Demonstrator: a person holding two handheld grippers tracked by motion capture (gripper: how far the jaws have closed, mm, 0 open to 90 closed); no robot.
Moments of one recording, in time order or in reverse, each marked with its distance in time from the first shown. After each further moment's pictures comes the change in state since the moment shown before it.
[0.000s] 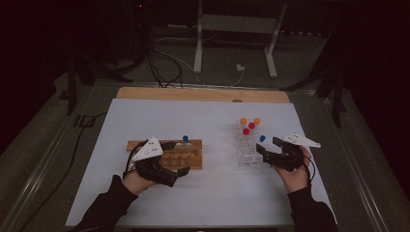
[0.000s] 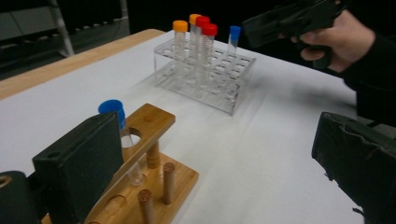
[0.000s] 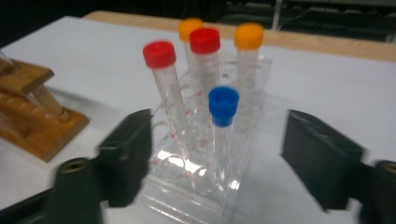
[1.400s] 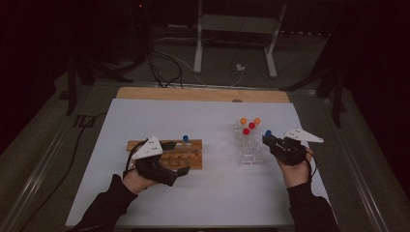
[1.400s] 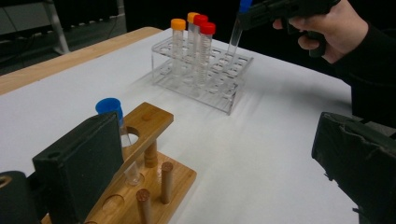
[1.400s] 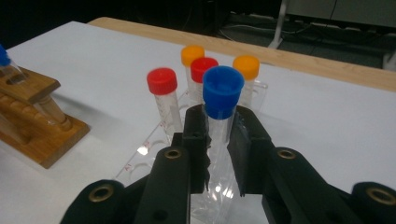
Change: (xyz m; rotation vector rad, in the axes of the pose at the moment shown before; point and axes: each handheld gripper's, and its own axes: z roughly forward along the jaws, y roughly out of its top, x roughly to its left) left arm 0.001 0.001 0.000 0.005 -0.018 -0.013; right arm -0.003 0.019 -0.009 -0.038 0.012 -0.058
